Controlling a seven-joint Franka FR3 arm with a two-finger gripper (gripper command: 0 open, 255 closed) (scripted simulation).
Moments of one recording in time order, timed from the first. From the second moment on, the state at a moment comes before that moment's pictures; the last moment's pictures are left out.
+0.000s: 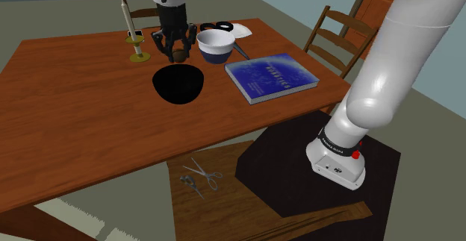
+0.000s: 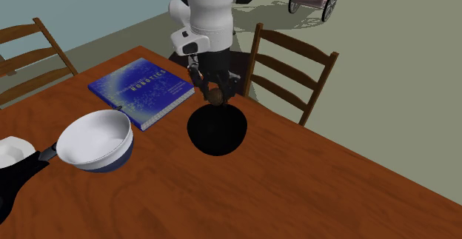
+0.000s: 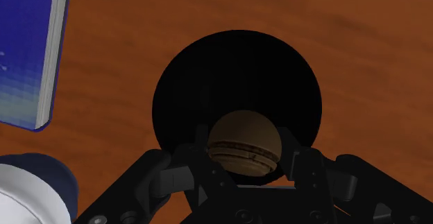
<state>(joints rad) 0.07 0.13 0.39 -1.80 -0.07 1.93 0.63</state>
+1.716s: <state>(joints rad) 0.08 0.24 0.38 -1.86 -0.12 2.08 0.66</state>
